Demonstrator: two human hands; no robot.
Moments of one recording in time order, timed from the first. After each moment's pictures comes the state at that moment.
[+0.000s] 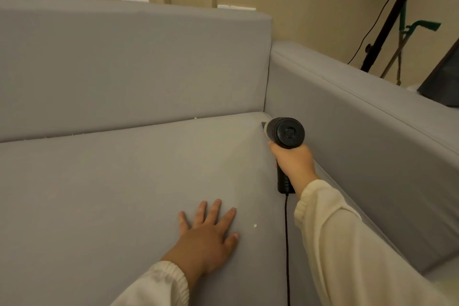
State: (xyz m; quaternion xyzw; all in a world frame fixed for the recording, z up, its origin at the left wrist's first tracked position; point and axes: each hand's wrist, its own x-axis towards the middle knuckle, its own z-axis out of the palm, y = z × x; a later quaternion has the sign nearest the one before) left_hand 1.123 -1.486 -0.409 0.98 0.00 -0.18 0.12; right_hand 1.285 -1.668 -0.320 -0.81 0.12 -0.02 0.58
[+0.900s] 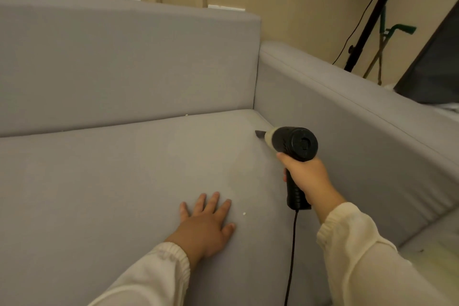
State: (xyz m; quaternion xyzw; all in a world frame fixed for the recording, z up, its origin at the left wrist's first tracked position) left_hand 1.124 -1.499 -0.401 0.98 -0.02 -0.19 0.11; right_hand 1.227 -1.722 -0.312 -0.80 0.10 0.00 0.59
